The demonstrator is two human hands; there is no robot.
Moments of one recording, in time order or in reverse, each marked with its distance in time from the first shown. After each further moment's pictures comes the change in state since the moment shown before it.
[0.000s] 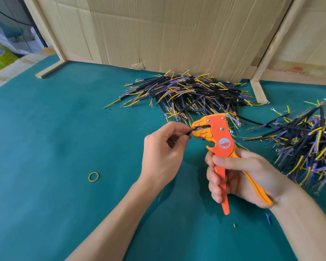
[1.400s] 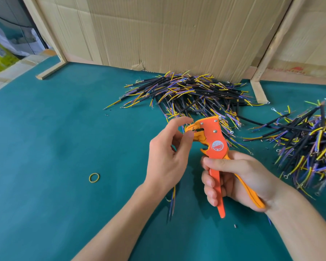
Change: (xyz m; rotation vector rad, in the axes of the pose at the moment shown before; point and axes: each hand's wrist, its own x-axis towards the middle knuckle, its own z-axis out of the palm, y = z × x) left_hand -0.005 -0.004 0.009 0.023 0.001 0.127; right_hand 0.004 0.004 0.014 -0.030 0.086 0.035
